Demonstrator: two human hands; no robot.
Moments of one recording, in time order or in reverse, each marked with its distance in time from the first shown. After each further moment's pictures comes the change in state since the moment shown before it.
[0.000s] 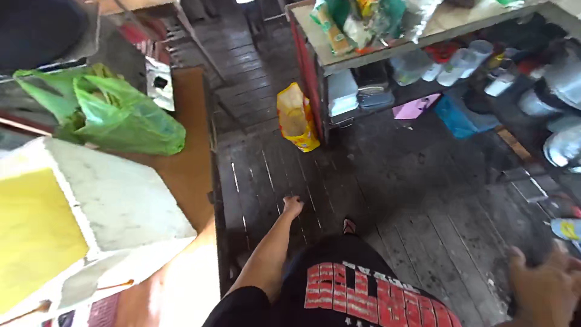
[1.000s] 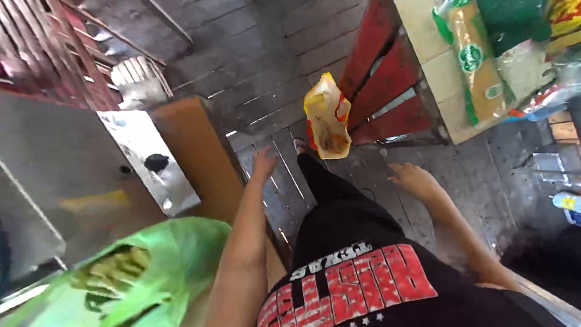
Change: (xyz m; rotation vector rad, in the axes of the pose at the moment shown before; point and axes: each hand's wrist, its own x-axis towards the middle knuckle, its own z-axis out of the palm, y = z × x) left_hand 0.423 0.080 -0.498 -0.086 -0.002 0.125; right_hand 0.146 -0.719 0.300 -0.456 -1.160 -0.420
